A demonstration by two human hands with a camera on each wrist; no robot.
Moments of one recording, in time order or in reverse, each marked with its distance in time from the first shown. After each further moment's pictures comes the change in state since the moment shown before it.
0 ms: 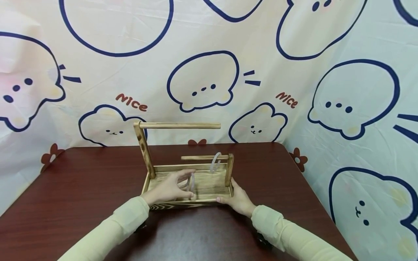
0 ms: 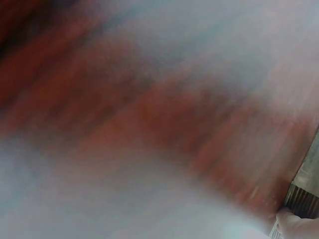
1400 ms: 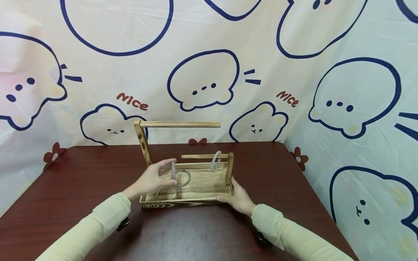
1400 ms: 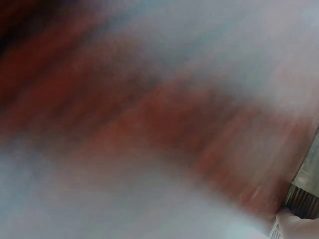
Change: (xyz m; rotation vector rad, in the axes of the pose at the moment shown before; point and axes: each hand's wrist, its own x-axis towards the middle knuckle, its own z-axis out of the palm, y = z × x) left_hand -0.020 -0.010 -0.045 -0.099 0.168 -0.087; right_hand 0.001 0.002 0.000 0.004 -0.001 -0.016
